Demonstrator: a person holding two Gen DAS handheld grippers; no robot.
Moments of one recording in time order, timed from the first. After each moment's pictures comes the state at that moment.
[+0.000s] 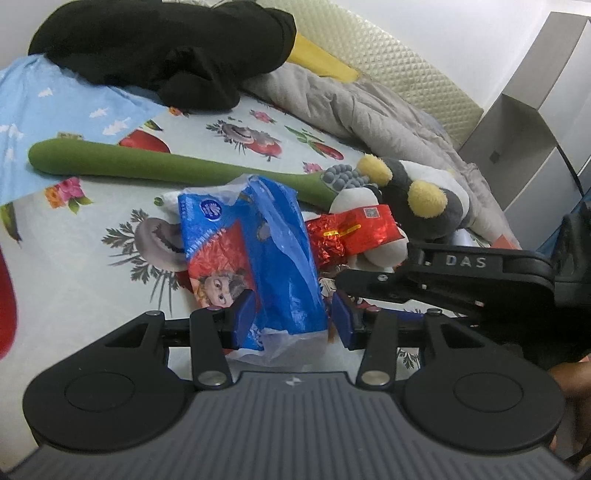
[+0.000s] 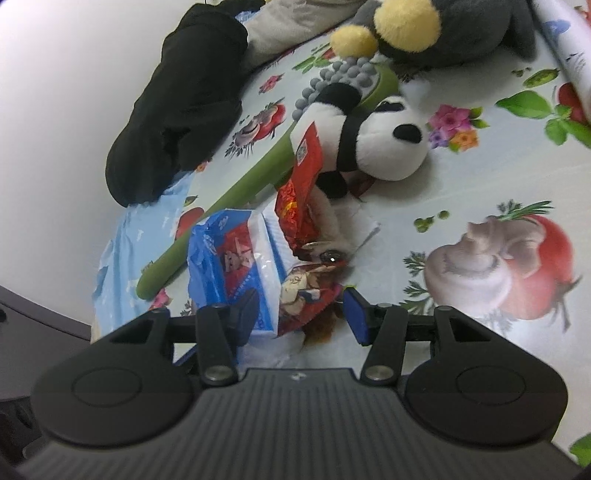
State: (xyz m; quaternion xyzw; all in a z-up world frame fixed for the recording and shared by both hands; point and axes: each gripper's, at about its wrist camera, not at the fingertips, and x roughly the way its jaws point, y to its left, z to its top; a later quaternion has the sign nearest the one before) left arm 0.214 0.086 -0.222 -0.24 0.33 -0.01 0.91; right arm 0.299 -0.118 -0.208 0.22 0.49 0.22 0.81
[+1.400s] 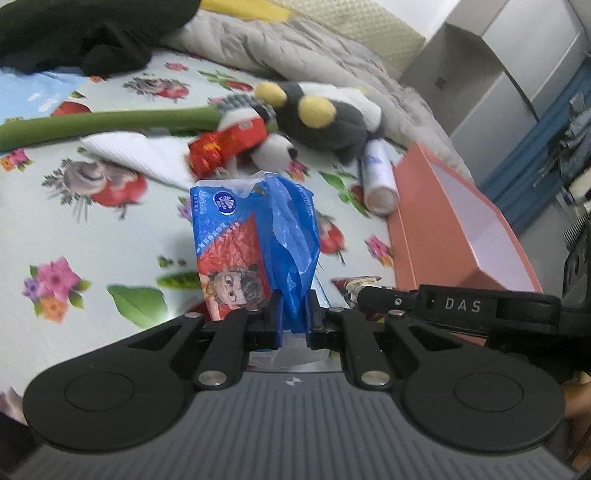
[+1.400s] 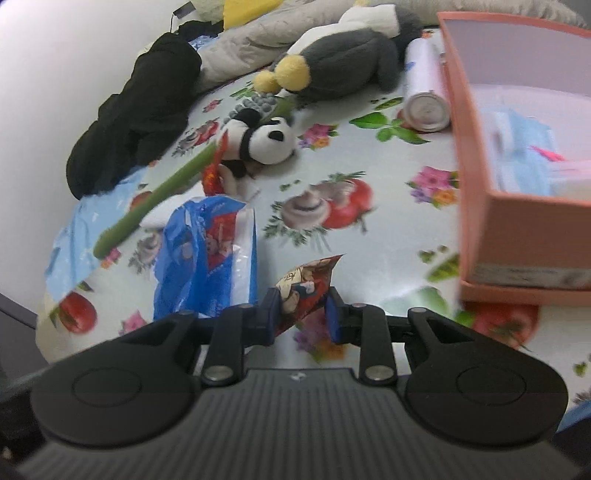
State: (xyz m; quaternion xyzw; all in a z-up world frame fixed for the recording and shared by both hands) left arm 0.146 0.002 -0.177 -0.19 0.41 -0.12 0.88; right arm 0.166 -0.207 -0.160 0.15 0.46 0.11 0.87
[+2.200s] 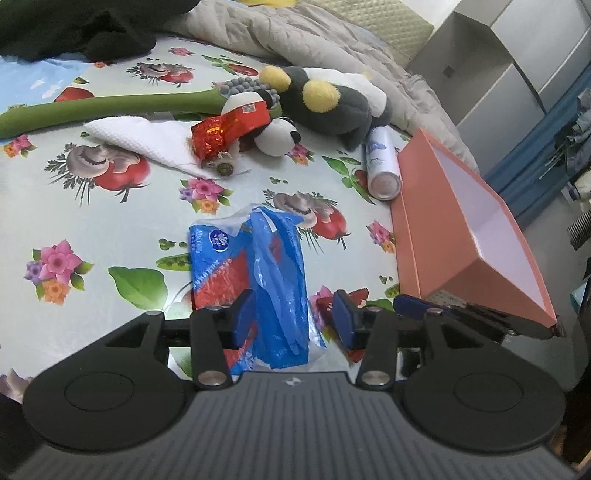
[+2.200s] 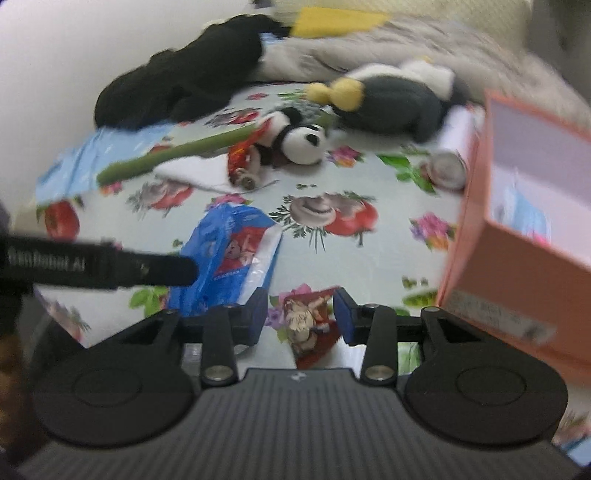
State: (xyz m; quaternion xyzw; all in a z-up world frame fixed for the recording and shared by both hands) left arm 0.148 0.001 -0.177 -0.20 0.43 -0.11 0.87; right arm 0.132 -0.187 -0.163 -0.04 0.39 0.17 0.90
